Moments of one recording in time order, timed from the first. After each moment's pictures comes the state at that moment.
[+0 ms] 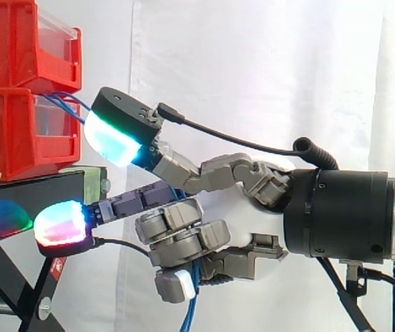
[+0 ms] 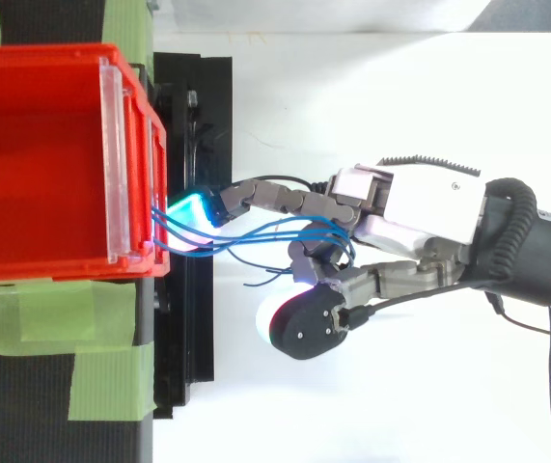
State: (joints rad) arm 0.28 -2.11 -1.74 -2.40 -1.06 -0.04
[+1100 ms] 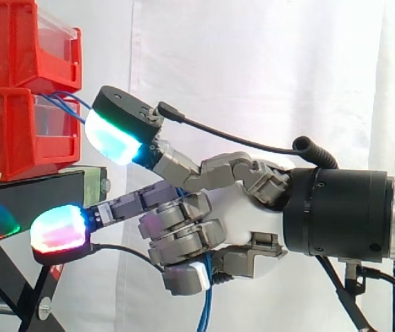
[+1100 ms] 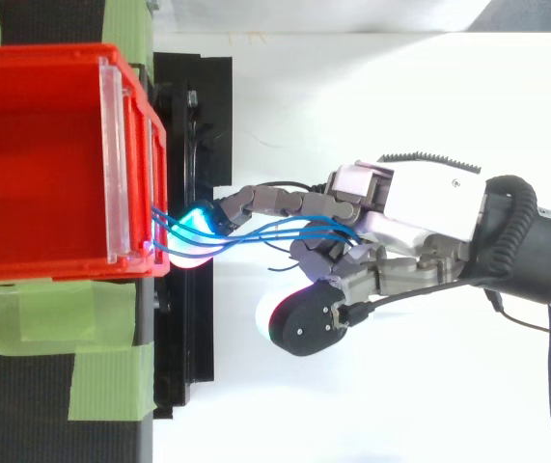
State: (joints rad) arm 0.28 -2.11 -1.74 -2.39 -1.06 -0.04
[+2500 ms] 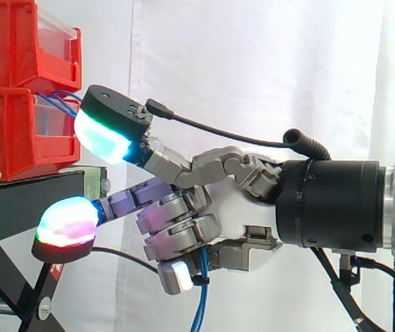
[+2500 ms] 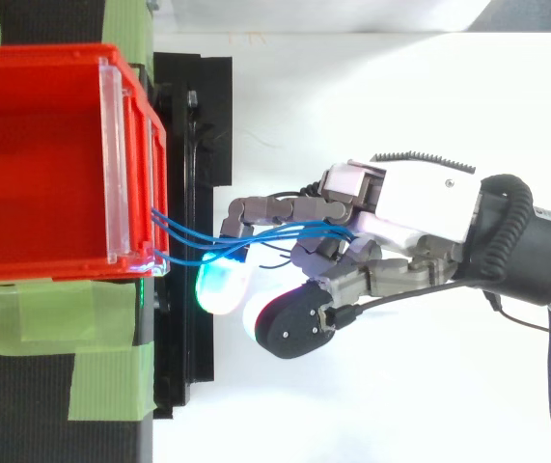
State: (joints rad) arm 0.28 -2.11 -1.71 -2.45 -1.05 -0.06
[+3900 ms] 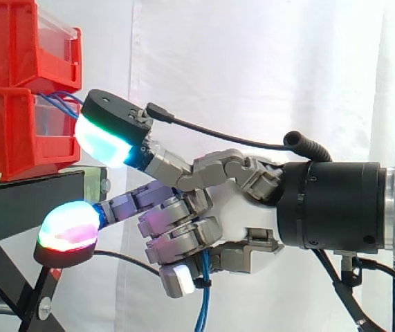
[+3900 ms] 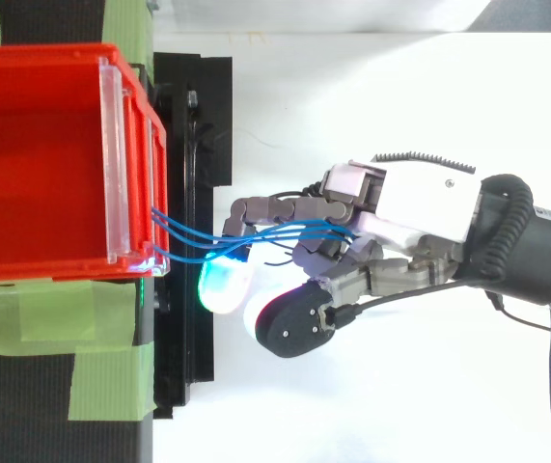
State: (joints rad) arm 0.28 -2.11 -1.71 -2.46 -1.05 -0.06
